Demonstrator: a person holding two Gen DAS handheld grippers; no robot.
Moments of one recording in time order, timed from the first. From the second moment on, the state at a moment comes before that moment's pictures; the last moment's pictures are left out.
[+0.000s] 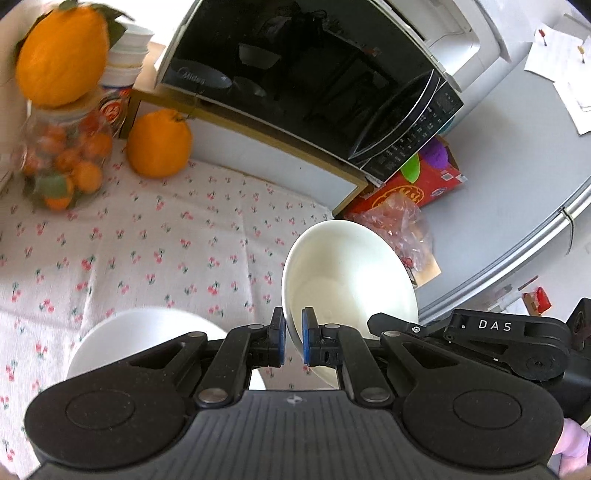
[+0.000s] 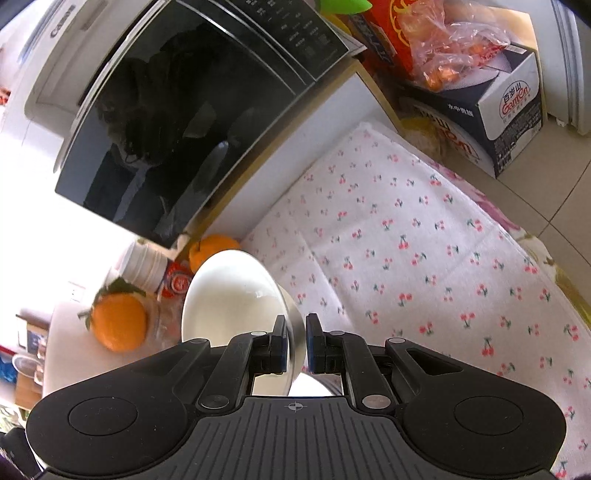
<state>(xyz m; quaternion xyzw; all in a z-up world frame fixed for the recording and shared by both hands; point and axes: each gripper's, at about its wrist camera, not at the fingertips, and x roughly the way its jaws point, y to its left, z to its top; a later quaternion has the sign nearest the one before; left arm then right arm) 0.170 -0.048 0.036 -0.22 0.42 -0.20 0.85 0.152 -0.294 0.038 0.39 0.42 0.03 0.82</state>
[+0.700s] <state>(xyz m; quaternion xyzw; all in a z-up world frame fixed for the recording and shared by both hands) 0.118 -0.048 0.011 -0.22 0.45 -0.23 0.84 0.092 -0.285 0.023 0.35 0.41 0.02 0.84</state>
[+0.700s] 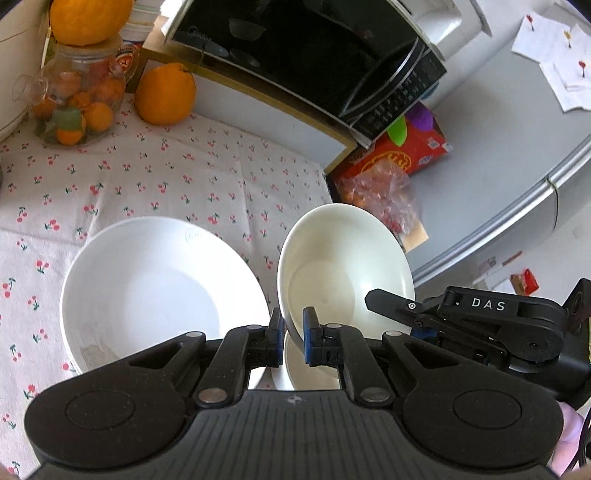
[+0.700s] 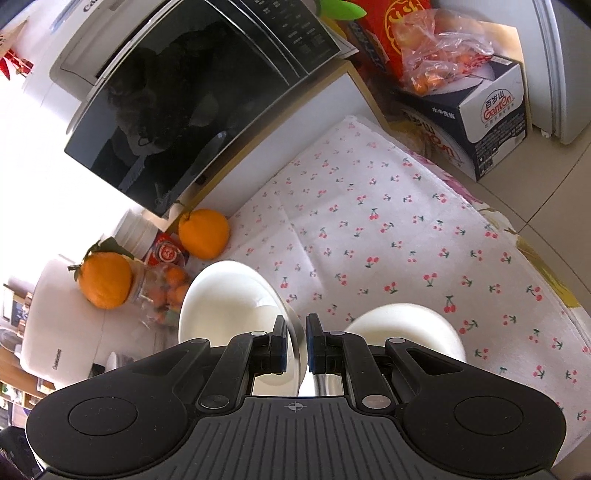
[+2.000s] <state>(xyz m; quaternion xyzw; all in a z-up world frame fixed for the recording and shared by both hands) 0.121 -0.097 -0.022 -0.14 0.50 -0.26 0.81 0.086 -0.319 0.001 0.31 0.45 -0.03 0.84</state>
